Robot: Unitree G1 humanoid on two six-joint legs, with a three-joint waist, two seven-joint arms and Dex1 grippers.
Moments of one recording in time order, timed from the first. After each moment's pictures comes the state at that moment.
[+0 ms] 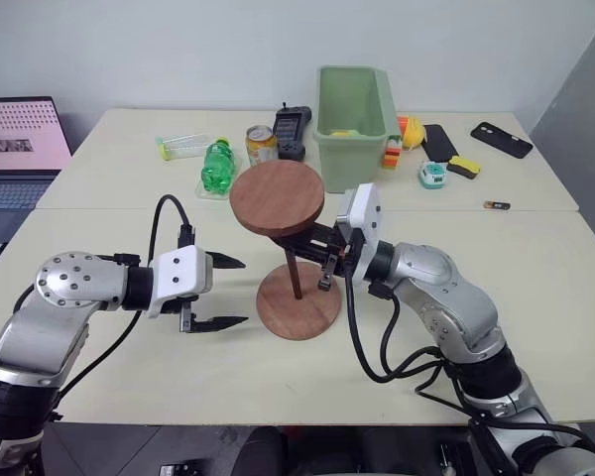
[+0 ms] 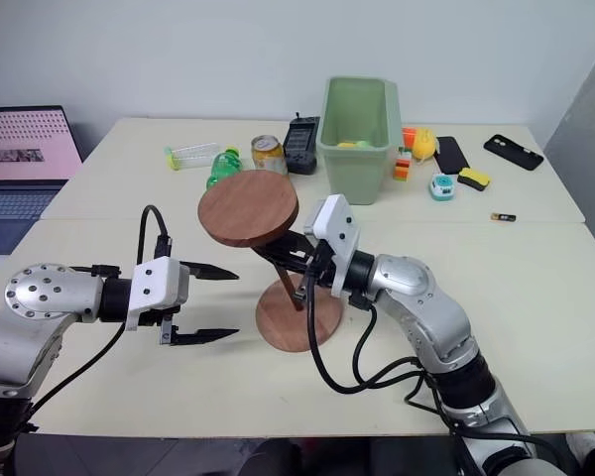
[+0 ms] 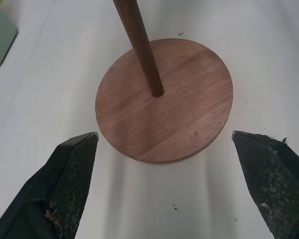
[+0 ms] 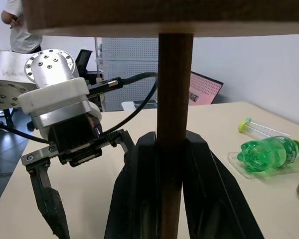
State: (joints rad) left arm -0.23 0.98 0.03 -0.24 -0.29 0.19 -1.24; right arm -0.54 -0.25 0.31 -0.31 0.42 0.42 0.66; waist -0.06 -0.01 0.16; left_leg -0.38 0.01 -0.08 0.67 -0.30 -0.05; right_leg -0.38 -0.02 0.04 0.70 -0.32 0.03
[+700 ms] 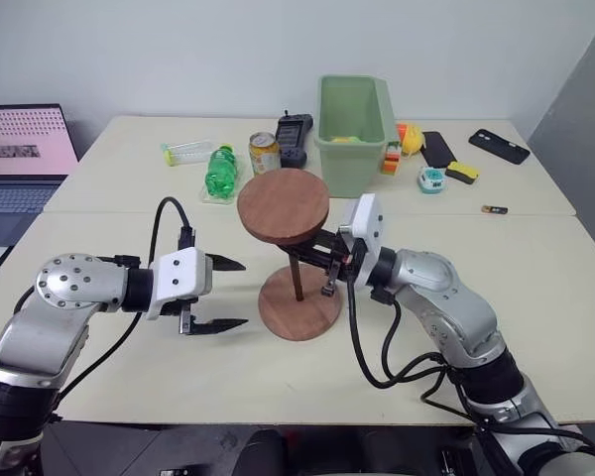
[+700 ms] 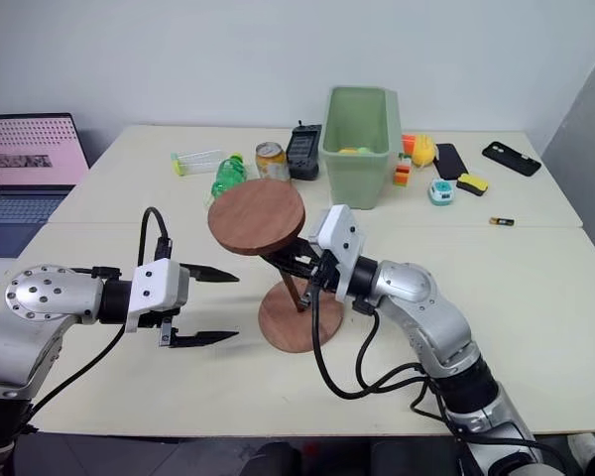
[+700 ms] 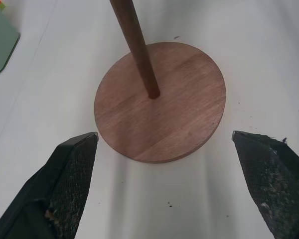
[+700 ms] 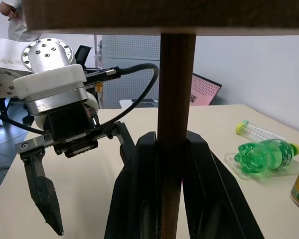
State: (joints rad) left arm -0.23 0.98 0.03 -0.23 -0.30 0.18 -1.25; right arm -0.54 -0.26 0.34 -0.29 0.40 0.41 0.65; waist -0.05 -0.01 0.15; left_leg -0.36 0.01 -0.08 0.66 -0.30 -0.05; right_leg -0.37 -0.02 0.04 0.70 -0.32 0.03
